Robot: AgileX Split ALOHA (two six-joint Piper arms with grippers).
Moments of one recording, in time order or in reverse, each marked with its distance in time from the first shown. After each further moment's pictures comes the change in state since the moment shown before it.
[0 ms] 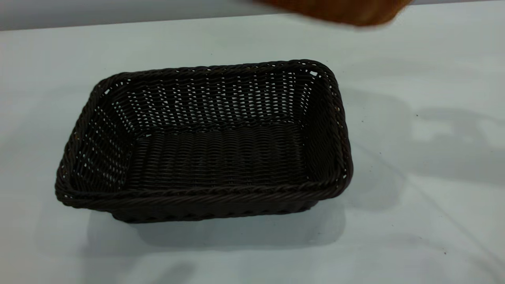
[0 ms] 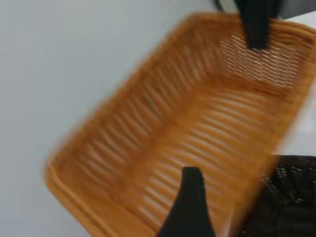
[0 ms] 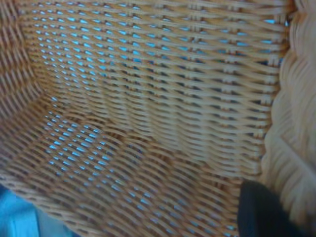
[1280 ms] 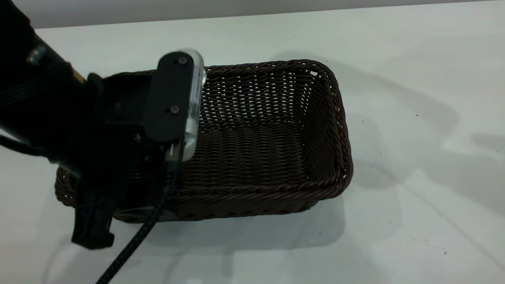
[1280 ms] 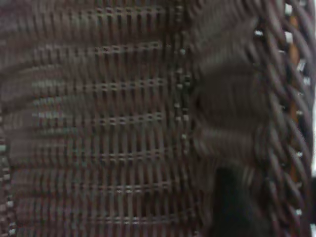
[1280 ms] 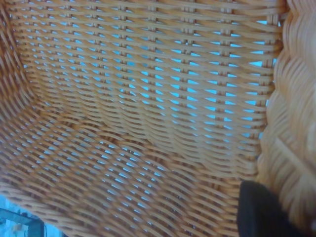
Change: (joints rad) left arm 0.001 0.899 0.008 0.172 0.025 0.000; right arm -0.056 -0.256 0.443 0.657 -0.404 -0.449
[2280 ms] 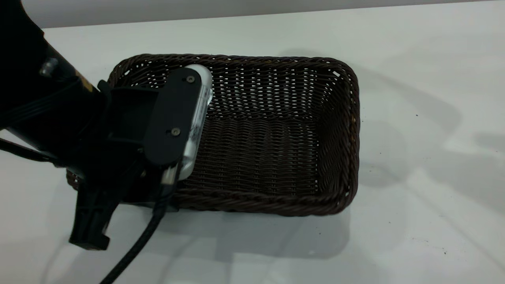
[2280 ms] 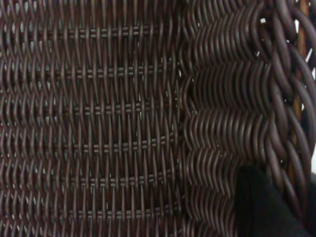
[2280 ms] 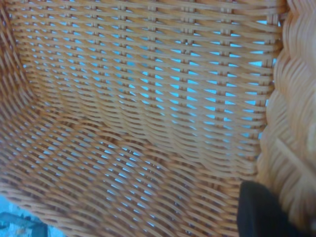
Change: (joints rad) left arm -0.001 0.051 -0.004 0.052 -0.015 0.043; right arm 0.000 0.000 0.000 0.000 -0.001 0.021
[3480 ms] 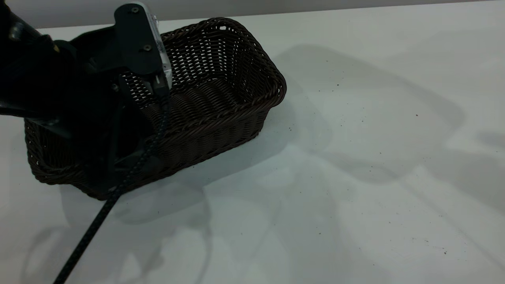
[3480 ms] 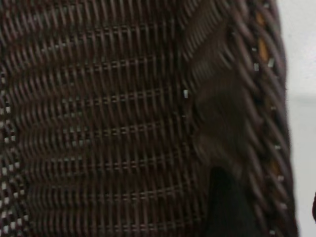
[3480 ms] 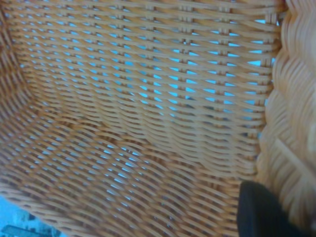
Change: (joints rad) left arm 0.138 -0.026 0.000 0.019 -0.151 -0.295; right arm 0.000 -0.002 0.000 0.007 -0.025 0.030
